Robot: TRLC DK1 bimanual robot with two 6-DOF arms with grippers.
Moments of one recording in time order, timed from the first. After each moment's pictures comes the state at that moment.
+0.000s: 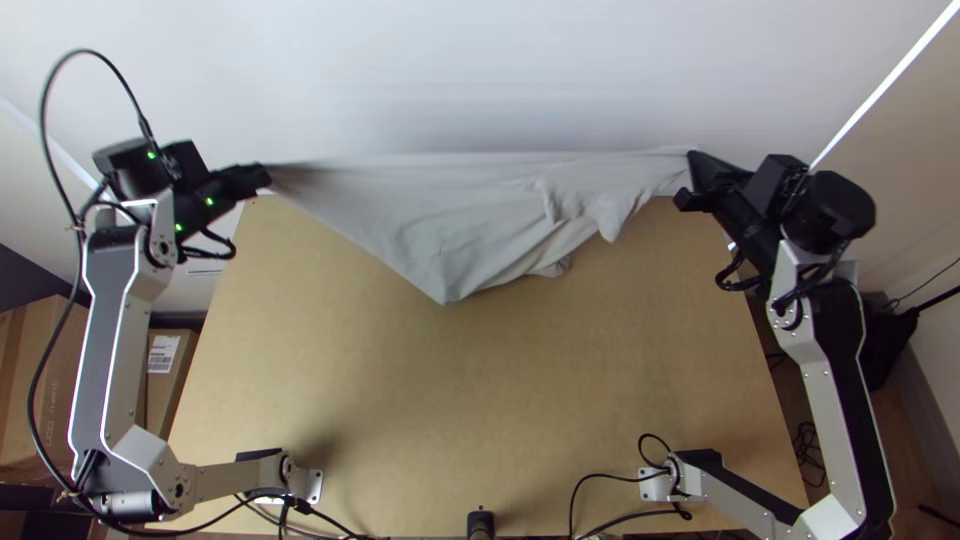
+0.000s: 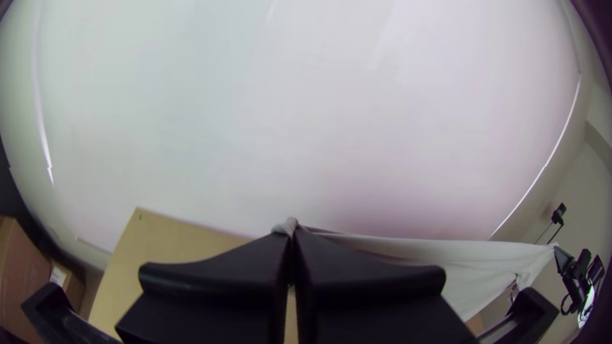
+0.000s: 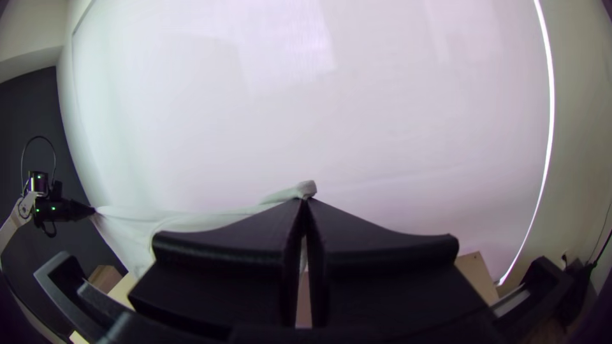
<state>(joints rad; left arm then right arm) 0.17 1.39 1.64 -0.58 0.25 -0.24 0.09 1.14 1.39 -0.25 -0.18 0.22</state>
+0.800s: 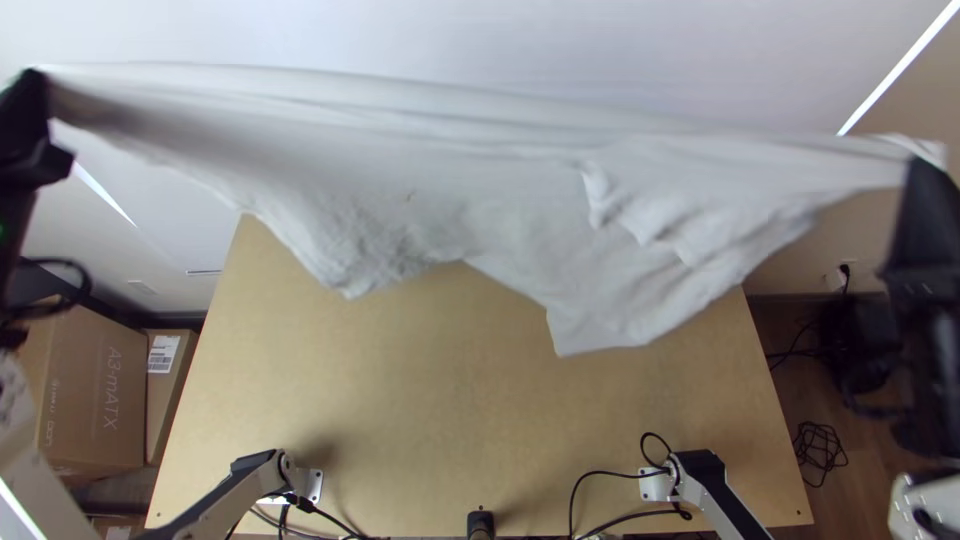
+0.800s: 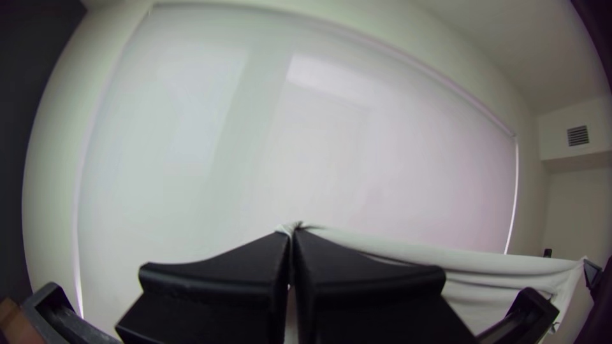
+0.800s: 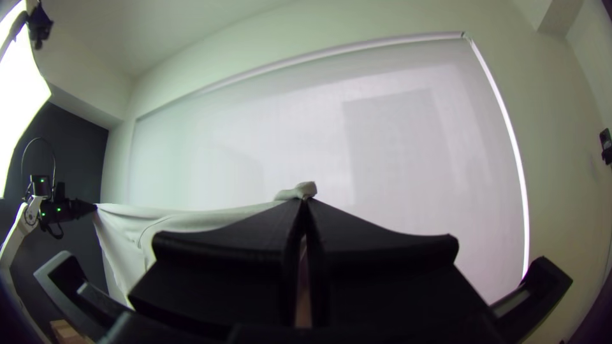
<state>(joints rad) 0.31 1.10 2.04 -0.56 0.22 -0.31 0.11 0.76 1.62 -0.27 -0.15 0.21</state>
